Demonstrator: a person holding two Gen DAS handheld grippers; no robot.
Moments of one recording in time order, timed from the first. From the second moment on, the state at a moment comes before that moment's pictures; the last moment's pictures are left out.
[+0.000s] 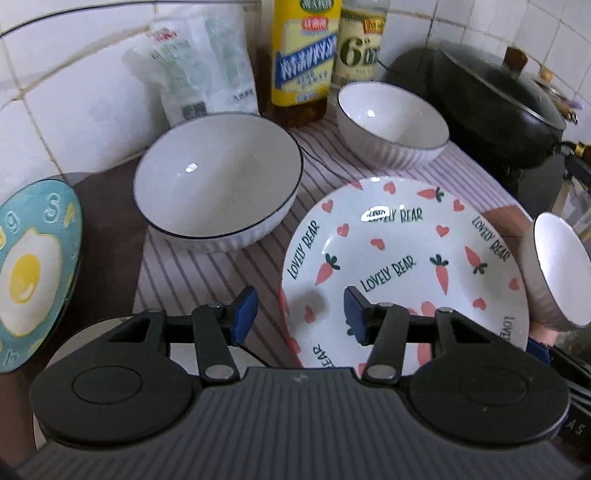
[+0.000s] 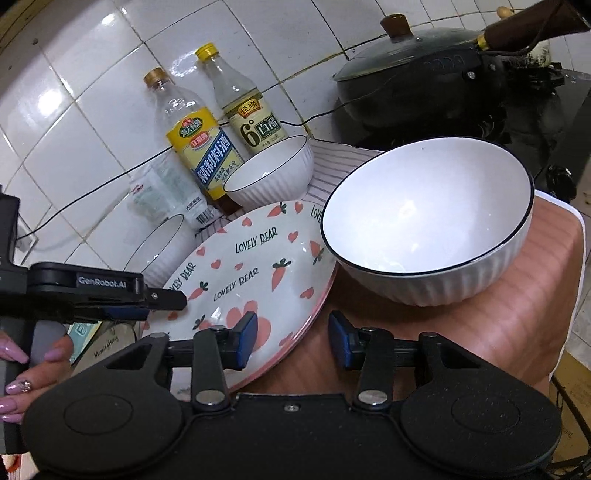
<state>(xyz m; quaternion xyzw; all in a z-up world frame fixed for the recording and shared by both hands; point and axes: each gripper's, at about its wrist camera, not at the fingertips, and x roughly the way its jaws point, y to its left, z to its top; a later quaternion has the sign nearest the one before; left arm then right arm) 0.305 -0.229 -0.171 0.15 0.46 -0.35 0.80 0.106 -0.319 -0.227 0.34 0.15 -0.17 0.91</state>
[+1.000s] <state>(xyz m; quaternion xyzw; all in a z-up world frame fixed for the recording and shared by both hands) 0.303 -0.212 -0.157 0.12 0.47 -0.36 0.80 0.109 -0.321 -0.212 0.34 0.19 -0.15 0.91</state>
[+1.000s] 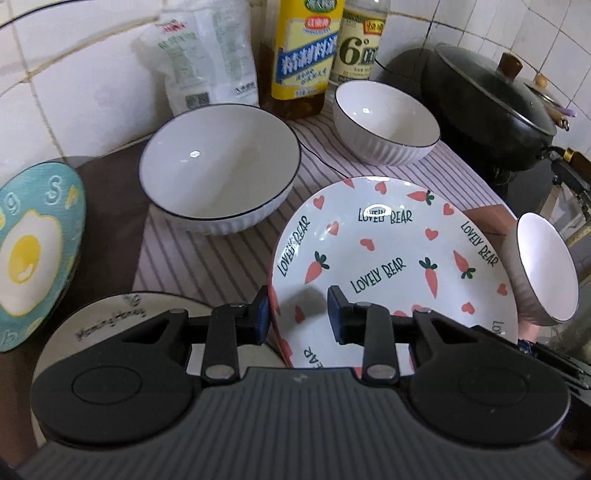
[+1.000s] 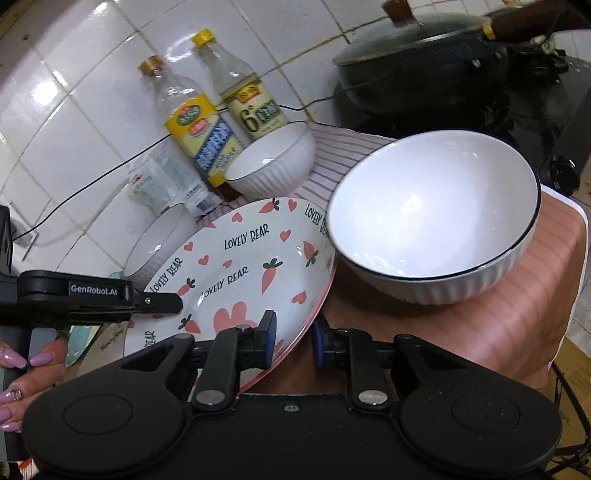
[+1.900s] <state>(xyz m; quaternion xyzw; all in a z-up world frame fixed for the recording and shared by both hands) 0.245 -0.022 -0.094 0.01 0.49 -0.24 0.84 0.098 -0.225 -0.135 0.26 0.23 0.00 0.94</state>
